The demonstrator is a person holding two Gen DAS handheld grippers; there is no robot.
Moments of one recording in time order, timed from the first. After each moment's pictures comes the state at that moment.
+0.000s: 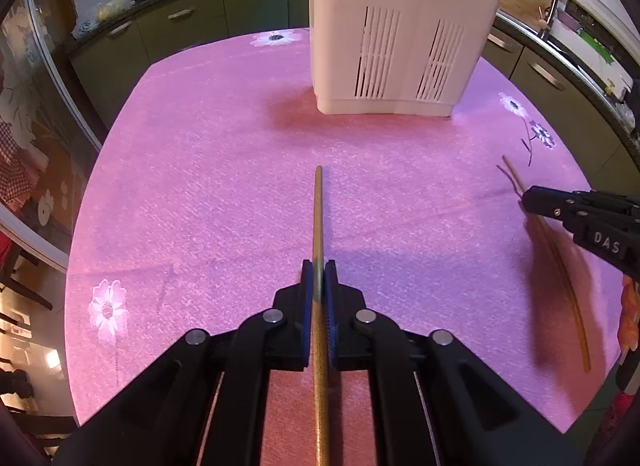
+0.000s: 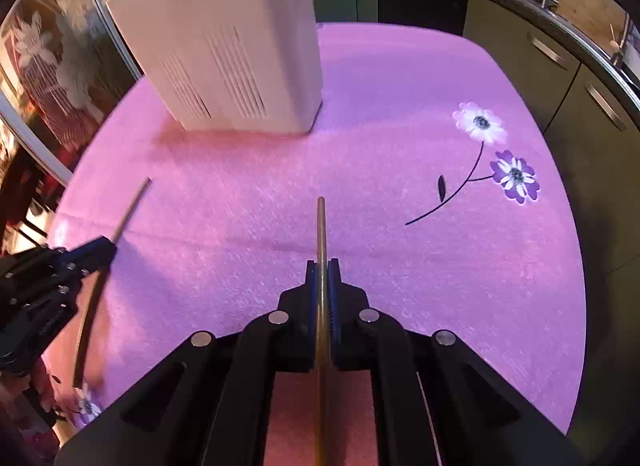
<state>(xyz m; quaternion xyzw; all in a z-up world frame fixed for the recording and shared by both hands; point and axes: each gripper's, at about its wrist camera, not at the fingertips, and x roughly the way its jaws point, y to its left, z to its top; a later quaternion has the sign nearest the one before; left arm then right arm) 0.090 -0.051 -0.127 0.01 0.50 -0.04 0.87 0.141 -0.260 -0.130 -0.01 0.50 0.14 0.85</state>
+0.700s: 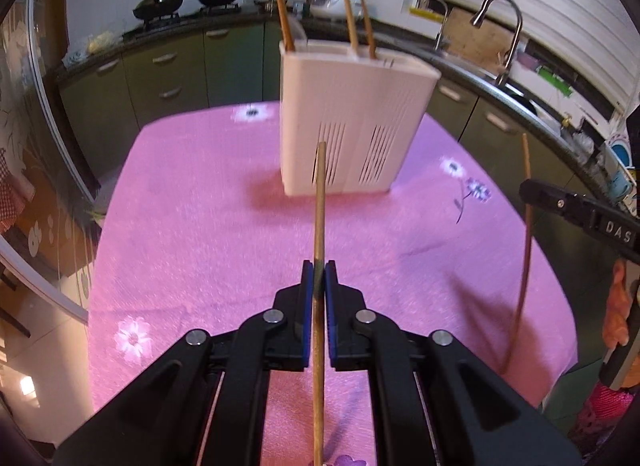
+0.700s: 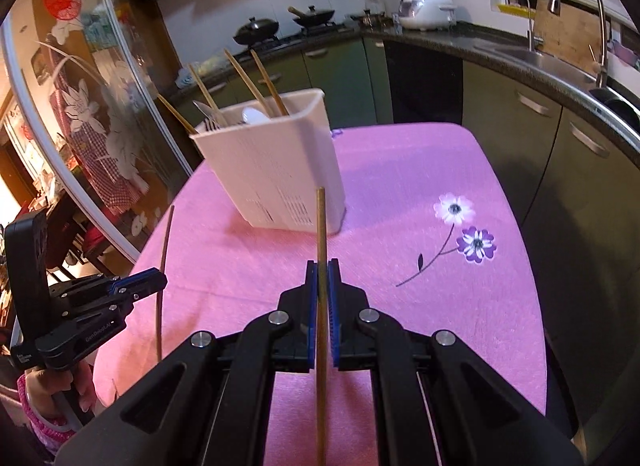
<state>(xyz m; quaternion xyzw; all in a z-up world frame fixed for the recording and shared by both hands) 0.063 -0.054 -0.051 -0.02 0.41 -0.09 0.91 0.092 -0.289 -0.027 0.06 0.38 0.18 0.90</state>
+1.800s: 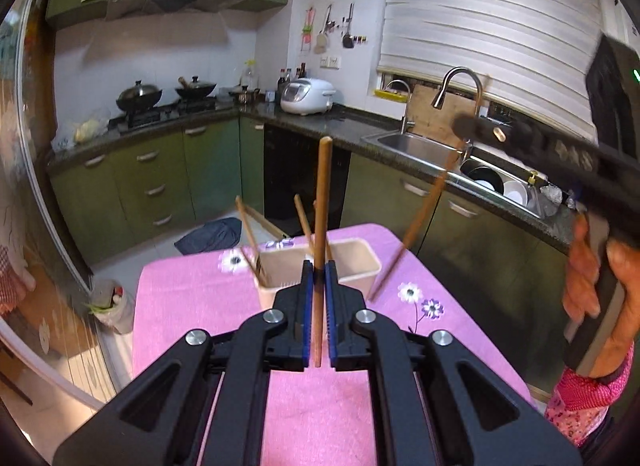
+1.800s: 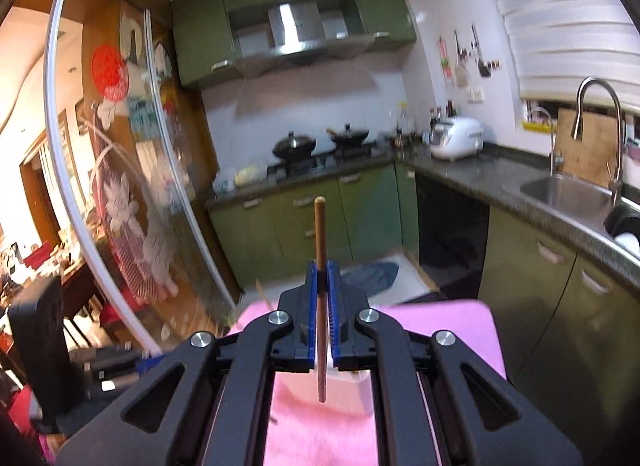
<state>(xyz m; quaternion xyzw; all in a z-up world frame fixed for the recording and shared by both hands) 0.093 -0.068 0.101 0.00 0.28 -0.14 0.95 0.134 -0.269 0.180 0.07 0.19 0.22 0.96</state>
